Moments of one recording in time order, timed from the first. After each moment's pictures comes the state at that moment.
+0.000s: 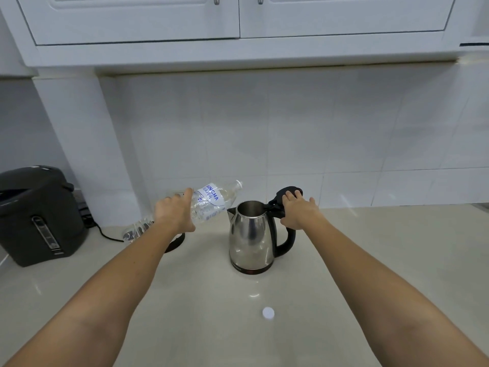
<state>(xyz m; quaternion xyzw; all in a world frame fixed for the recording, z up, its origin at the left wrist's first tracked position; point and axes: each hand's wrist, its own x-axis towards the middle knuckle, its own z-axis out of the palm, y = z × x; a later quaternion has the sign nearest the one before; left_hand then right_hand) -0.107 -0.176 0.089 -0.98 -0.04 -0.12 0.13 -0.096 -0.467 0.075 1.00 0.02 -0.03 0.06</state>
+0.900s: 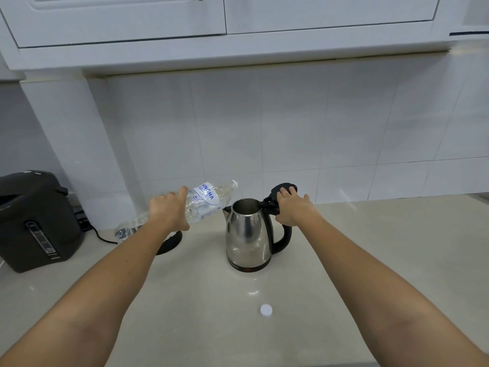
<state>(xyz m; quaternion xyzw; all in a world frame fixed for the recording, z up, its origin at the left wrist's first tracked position) -0.106 -0.180 0.096 -0.98 -0.03 -0.12 0.16 -0.097 -0.469 0.074 1.00 0.02 -0.03 0.05</state>
